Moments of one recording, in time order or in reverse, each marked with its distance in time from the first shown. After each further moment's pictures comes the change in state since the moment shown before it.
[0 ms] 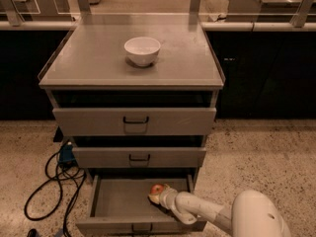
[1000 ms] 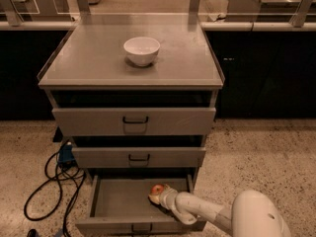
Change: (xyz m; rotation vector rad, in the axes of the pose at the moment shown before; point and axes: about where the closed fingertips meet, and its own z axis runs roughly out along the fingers) arm 0.000 0.000 0.000 0.000 0.000 0.000
